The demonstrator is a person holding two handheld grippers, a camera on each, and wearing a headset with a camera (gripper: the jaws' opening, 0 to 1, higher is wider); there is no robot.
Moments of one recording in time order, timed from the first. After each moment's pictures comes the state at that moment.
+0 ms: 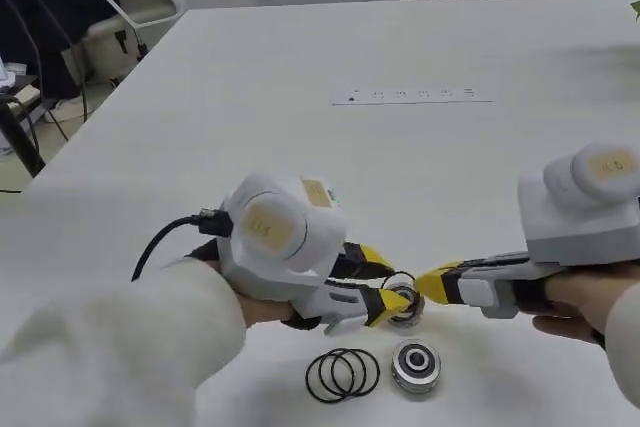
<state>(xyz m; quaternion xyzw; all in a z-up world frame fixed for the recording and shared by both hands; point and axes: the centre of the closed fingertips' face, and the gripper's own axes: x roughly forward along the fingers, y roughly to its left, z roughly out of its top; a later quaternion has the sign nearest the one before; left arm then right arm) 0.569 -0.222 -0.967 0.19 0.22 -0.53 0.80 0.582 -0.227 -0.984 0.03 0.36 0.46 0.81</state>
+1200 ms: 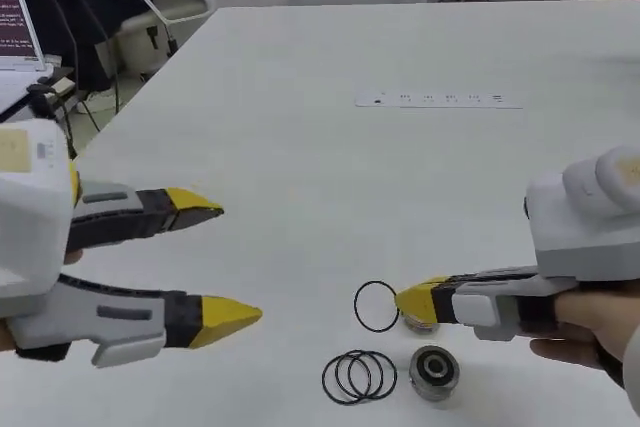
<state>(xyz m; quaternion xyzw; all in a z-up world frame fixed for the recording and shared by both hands) 0.507 -0.076 -0.887 0.21 0.20 -0.40 0.87 0.545 -0.185 -0.963 0.07 0.37 0.53 0.76</state>
